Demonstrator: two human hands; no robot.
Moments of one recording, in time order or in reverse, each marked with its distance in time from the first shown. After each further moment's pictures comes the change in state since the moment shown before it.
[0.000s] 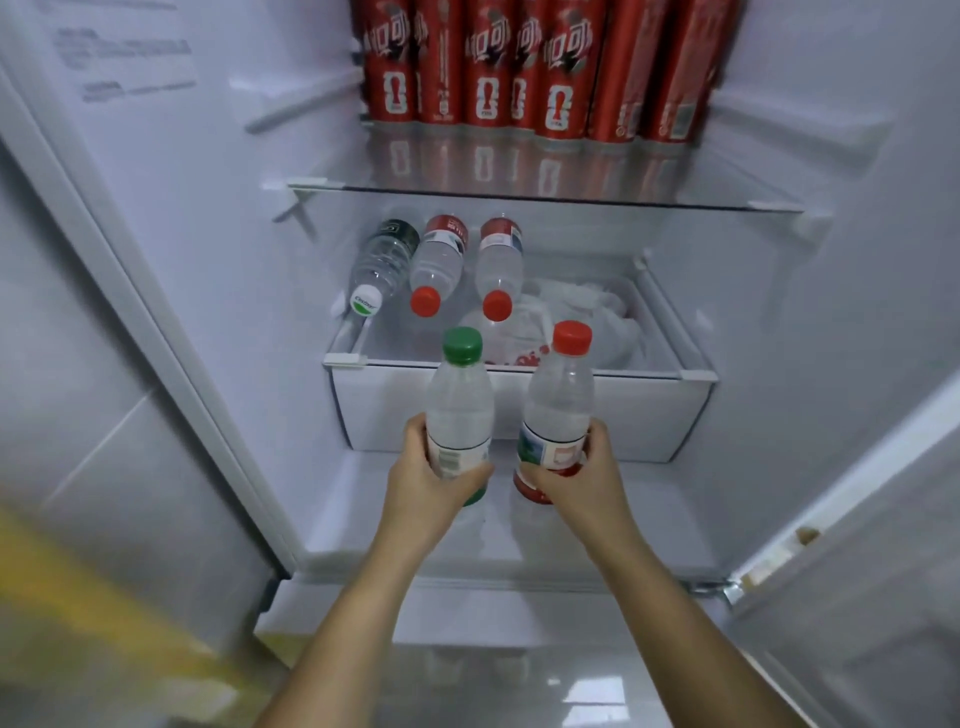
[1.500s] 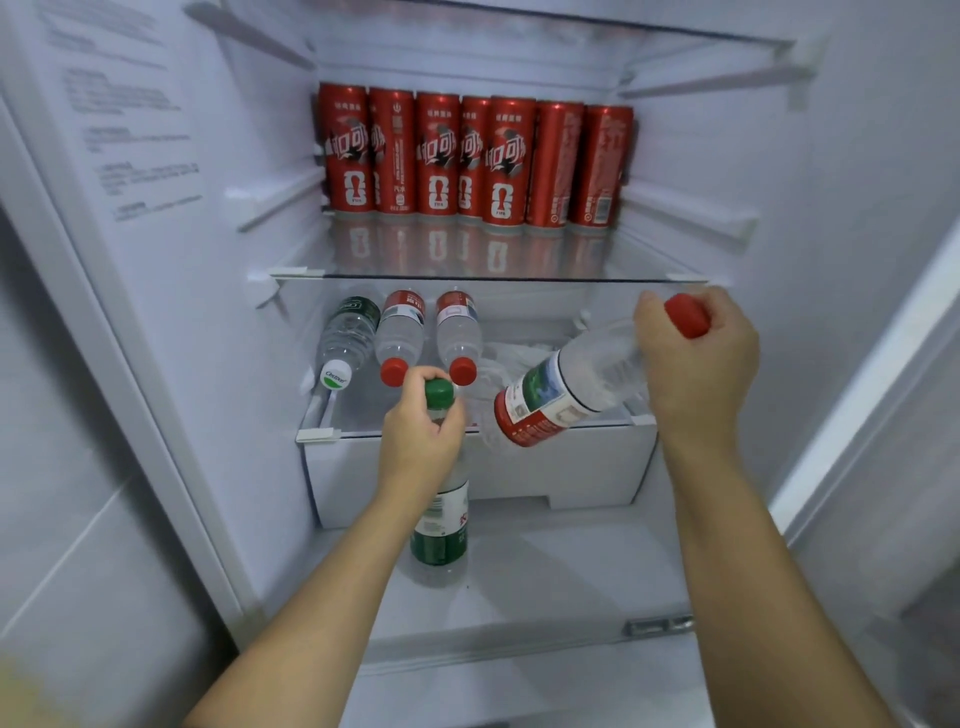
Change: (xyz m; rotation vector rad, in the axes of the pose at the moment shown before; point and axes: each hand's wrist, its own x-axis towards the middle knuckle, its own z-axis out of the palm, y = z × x) left_hand 0.063 0.078 0.002 0.037 0.048 0.442; right_hand 0.016 -0.165 -0.069 -0.018 0.751 -0.540
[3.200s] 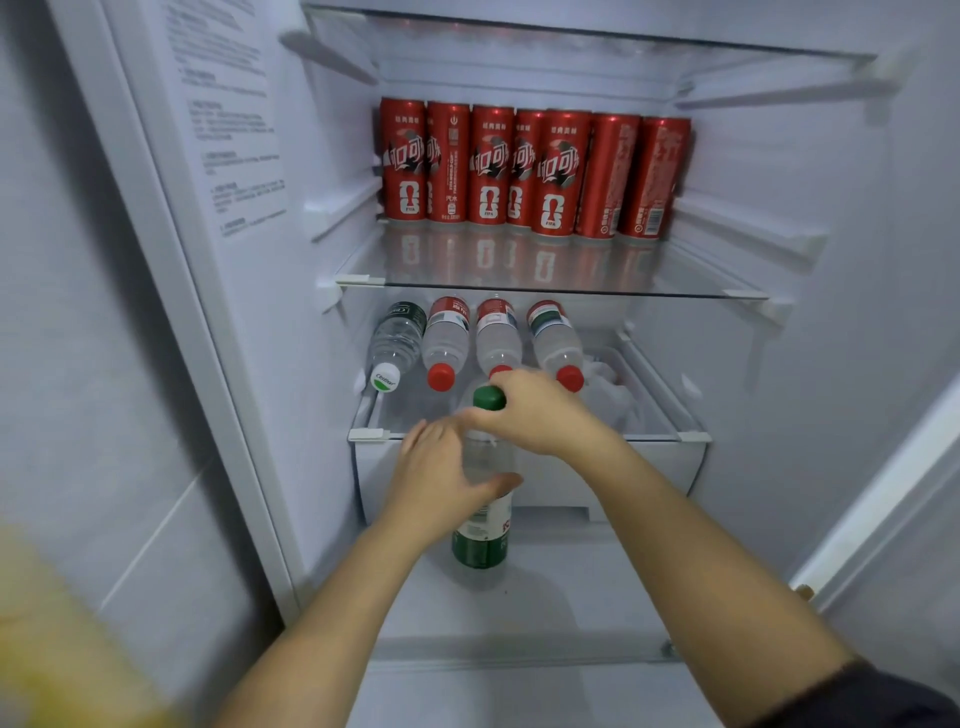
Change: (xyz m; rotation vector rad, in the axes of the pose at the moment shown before) left_hand -0.009 -0.026 -0.032 0.536 -0.285 0.099; right_hand -0.052 0.009 0.109 -0.592 -1.158 -0.186
